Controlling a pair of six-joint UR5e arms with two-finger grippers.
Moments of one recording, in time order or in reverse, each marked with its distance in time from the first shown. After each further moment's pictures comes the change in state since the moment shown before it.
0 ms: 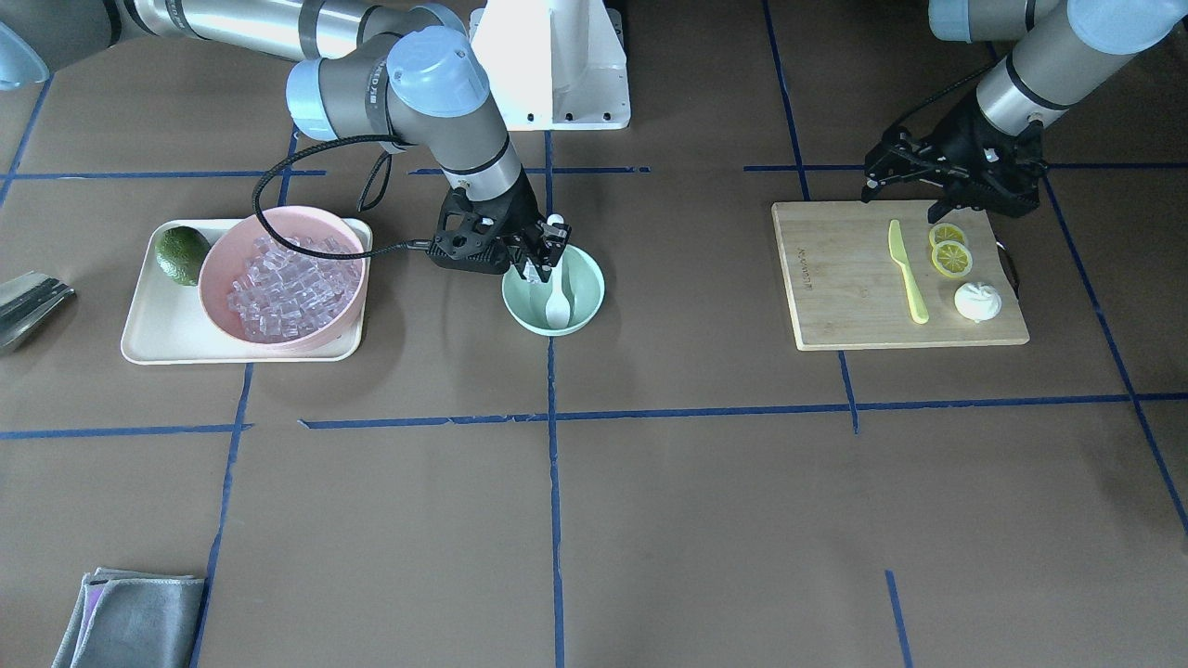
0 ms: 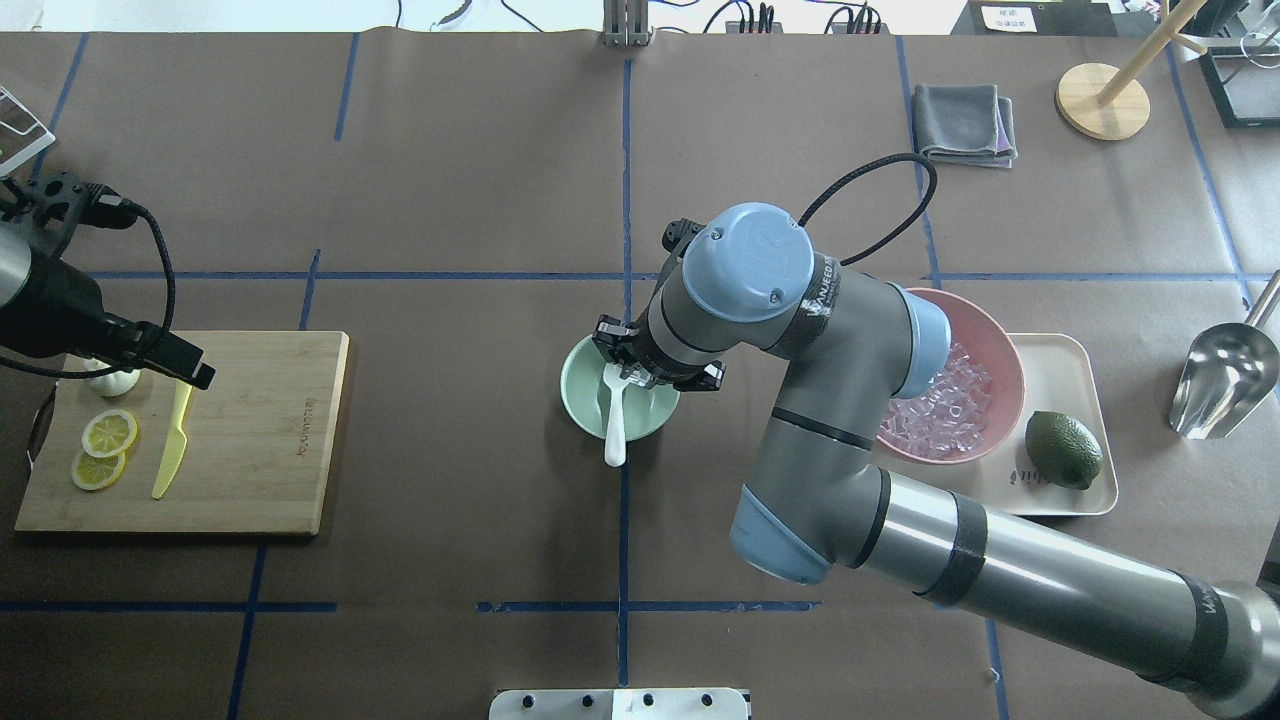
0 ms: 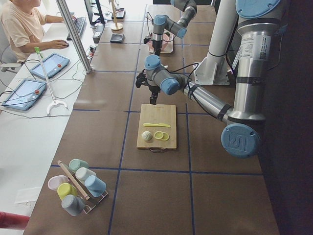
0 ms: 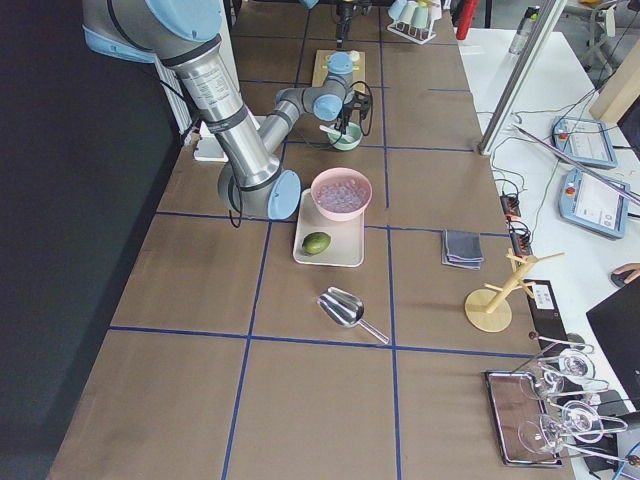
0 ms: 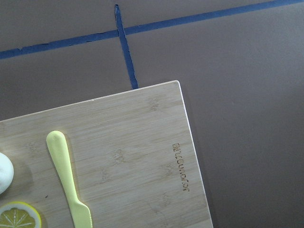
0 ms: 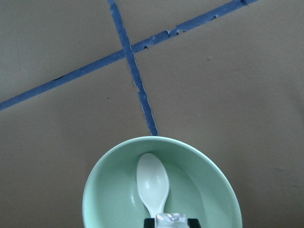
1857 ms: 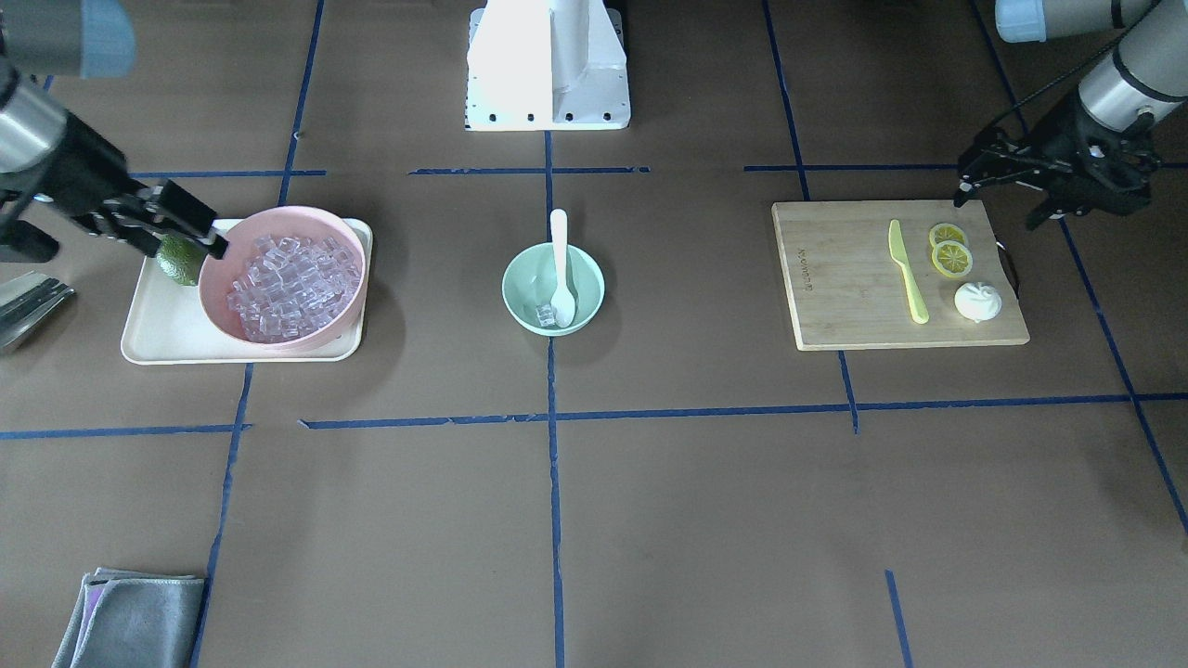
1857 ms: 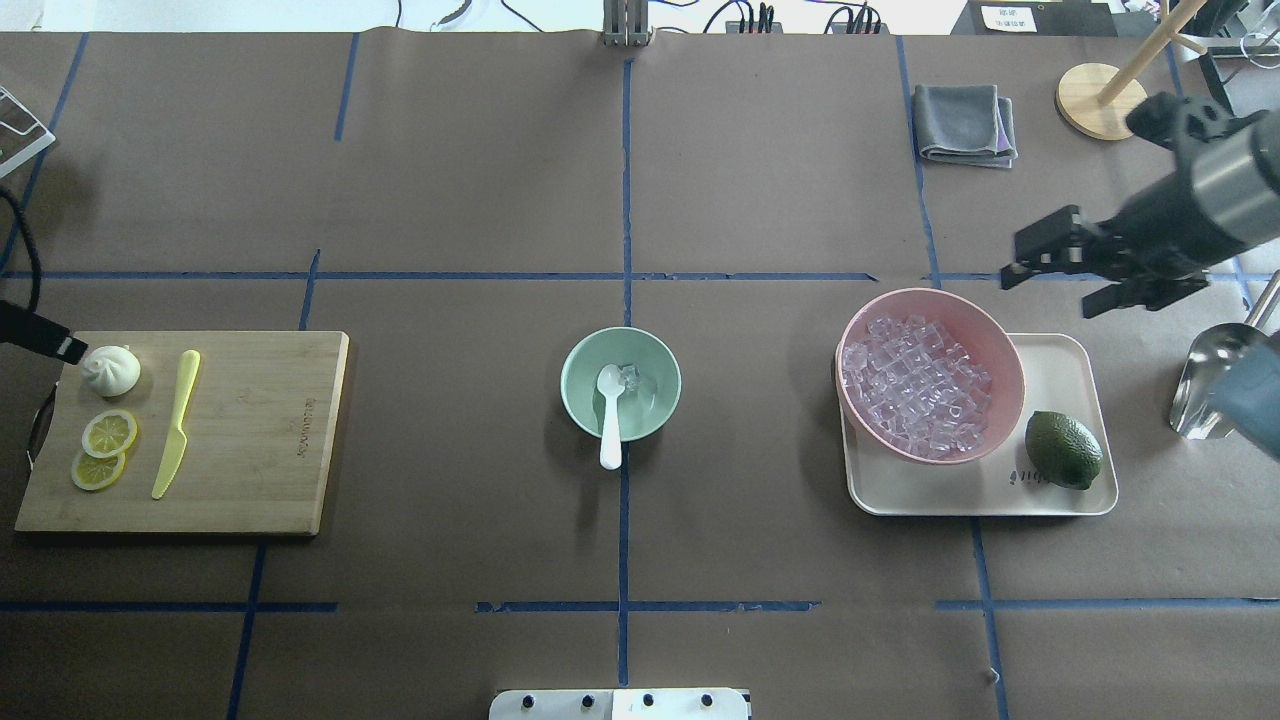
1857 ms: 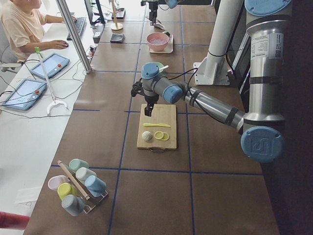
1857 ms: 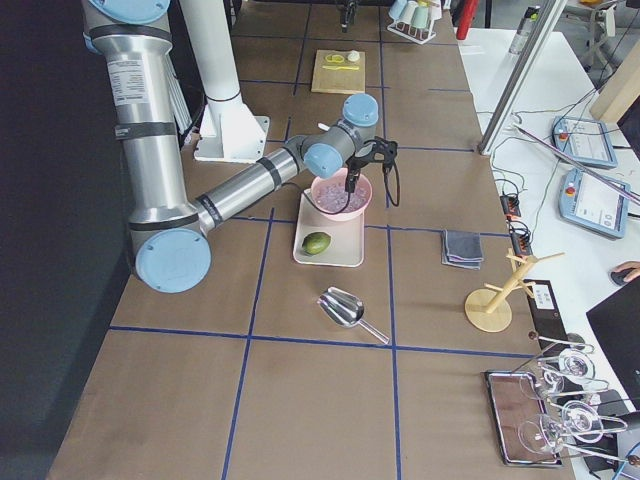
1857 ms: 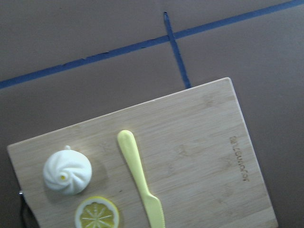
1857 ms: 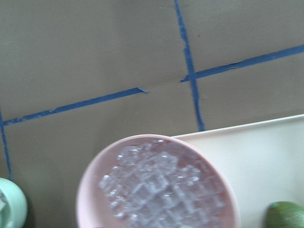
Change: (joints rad) left arm -0.201 0.107 0.031 0.051 -0.002 0.358; right arm 0.576 -0.658 0.383 -0.001 0.489 -0.624
